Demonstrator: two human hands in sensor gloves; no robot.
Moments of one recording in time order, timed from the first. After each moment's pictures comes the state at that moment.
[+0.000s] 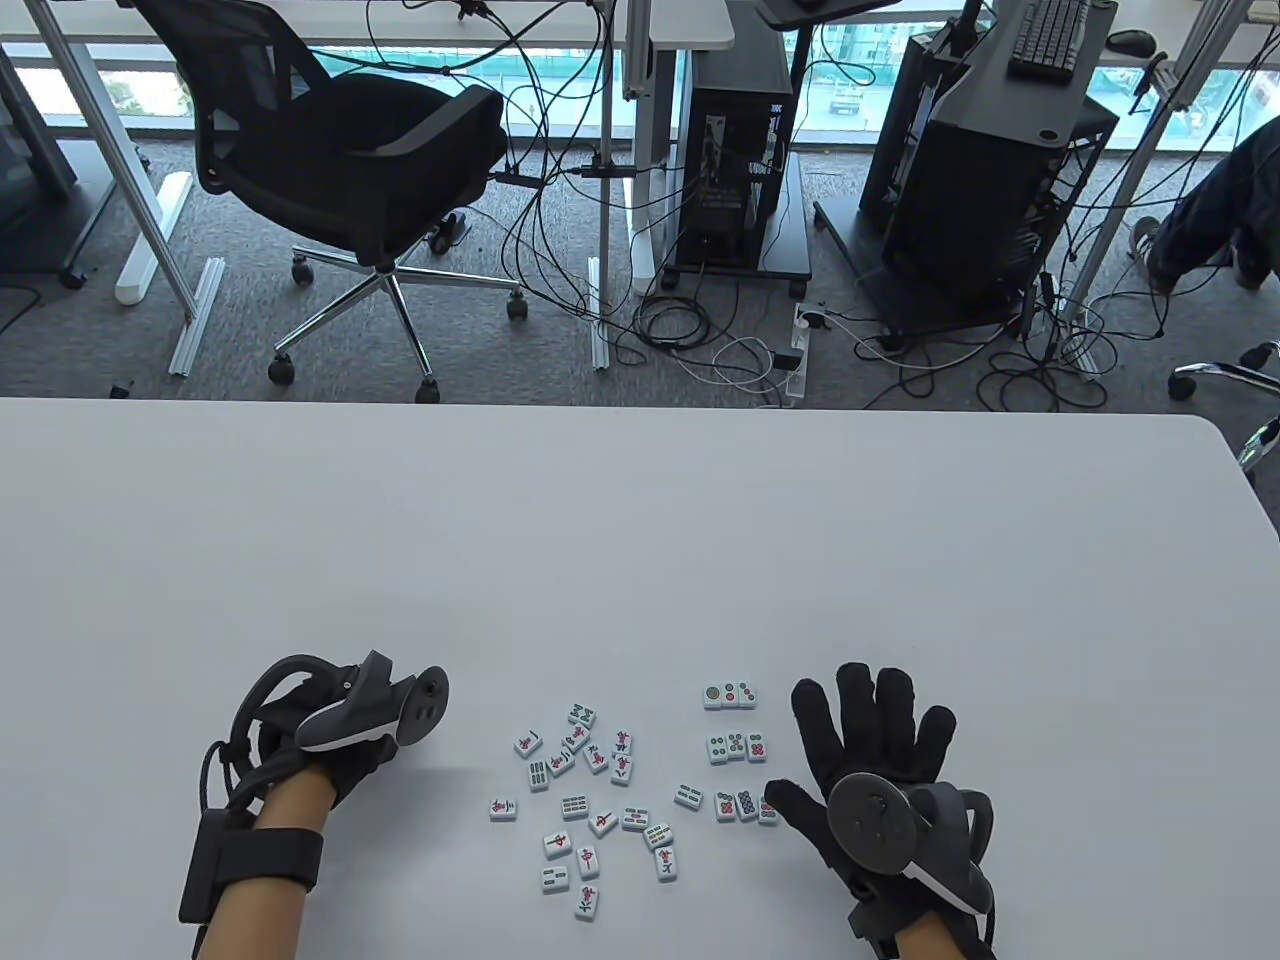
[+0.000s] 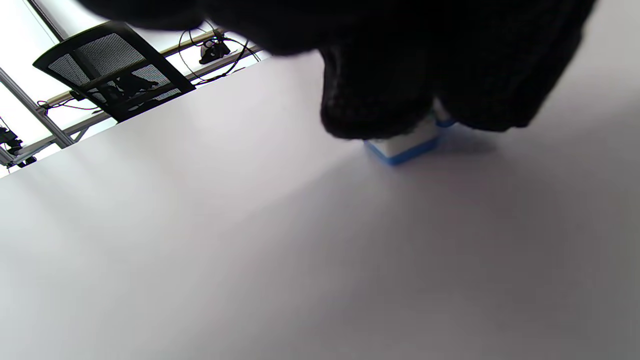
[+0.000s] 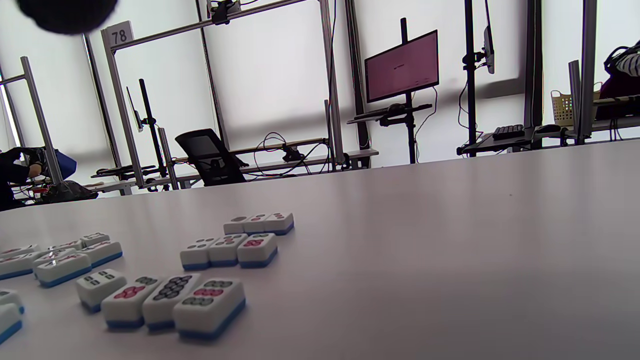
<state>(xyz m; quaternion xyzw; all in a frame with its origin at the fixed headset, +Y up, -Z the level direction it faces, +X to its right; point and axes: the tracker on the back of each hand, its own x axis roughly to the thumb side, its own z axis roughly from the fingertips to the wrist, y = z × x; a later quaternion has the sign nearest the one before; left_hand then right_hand) -0.243 -0.759 -0.321 -0.13 -0.12 -0.20 0.96 0.191 -0.712 -0.238 0.13 -0.05 0.99 0.10</state>
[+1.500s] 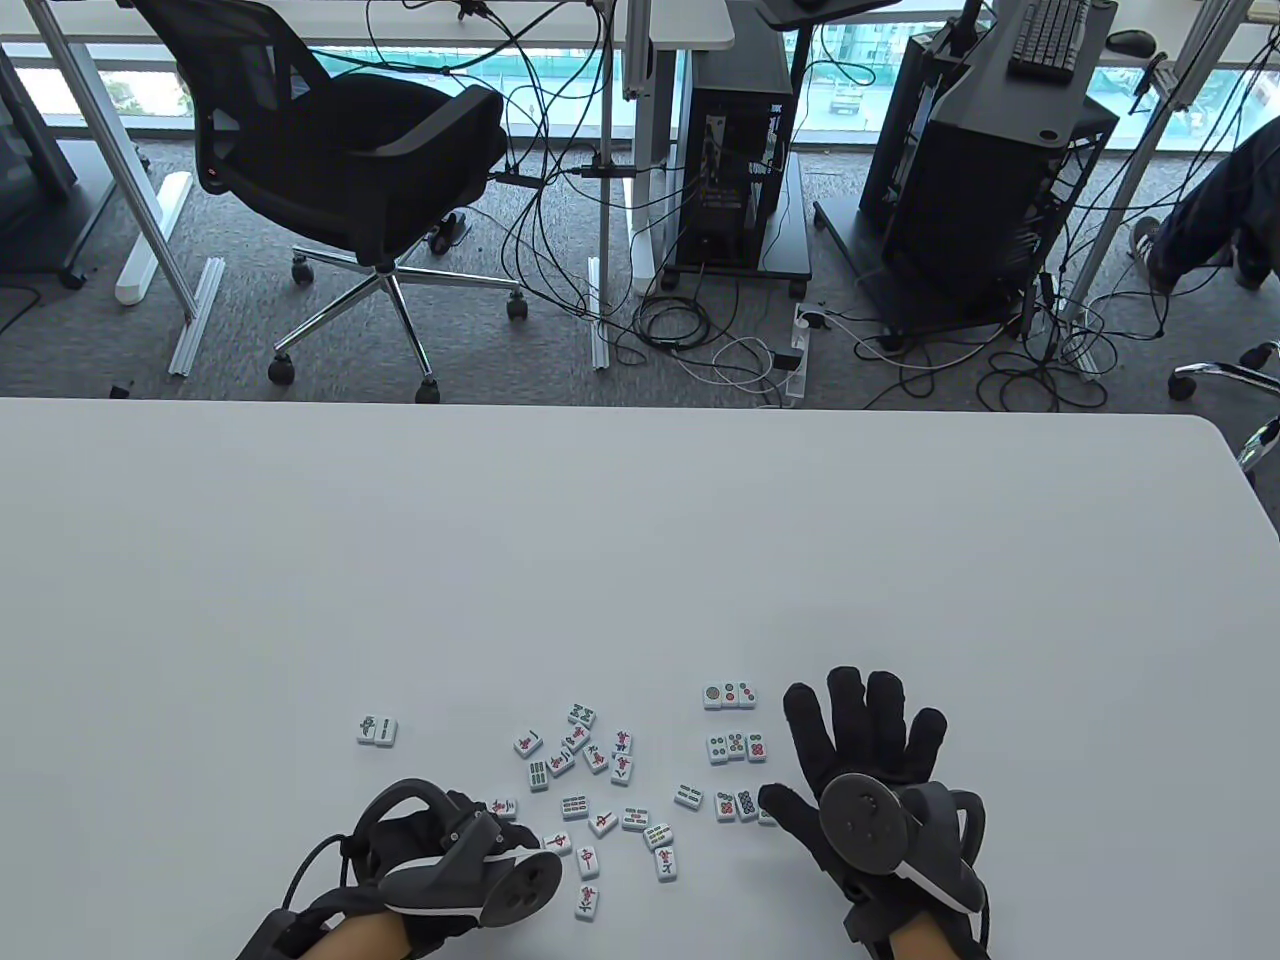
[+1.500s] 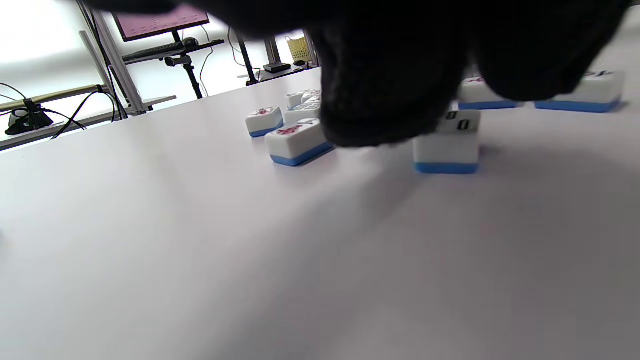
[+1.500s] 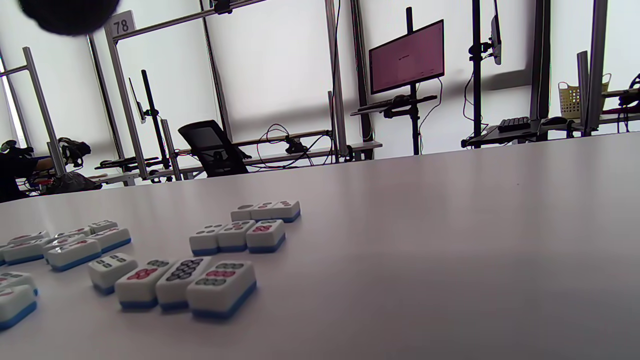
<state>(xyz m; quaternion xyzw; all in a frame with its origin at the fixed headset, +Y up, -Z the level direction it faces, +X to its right) -0.129 -0.753 -0.209 -0.04 -0.33 -0.13 0.93 0.186 -0.717 -0.238 0.13 -0.04 0.99 0.10</state>
